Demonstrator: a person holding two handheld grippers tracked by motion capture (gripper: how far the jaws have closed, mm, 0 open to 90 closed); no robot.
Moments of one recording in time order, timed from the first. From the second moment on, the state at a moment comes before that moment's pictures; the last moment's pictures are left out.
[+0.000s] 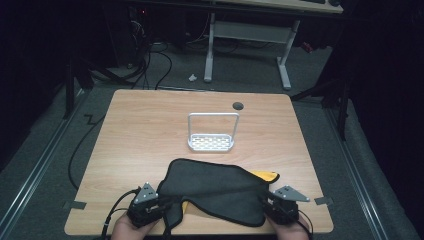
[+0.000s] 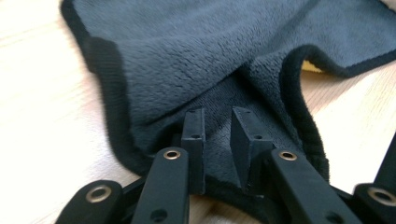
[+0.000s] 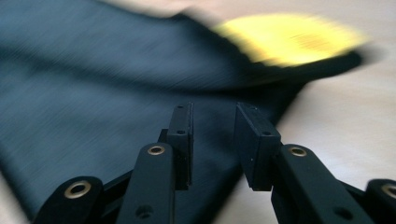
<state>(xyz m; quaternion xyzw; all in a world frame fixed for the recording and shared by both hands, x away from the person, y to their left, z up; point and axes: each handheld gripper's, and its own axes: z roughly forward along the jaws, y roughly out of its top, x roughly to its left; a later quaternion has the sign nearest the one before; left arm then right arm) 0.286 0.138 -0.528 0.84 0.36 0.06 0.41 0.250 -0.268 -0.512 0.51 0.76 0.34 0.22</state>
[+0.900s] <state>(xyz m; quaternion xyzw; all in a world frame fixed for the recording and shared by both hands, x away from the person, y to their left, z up) 0.345 0.118 -0.499 0.81 0.35 0.07 0.47 0.255 -0.309 -0.511 0.56 0.72 0.31 0.27</state>
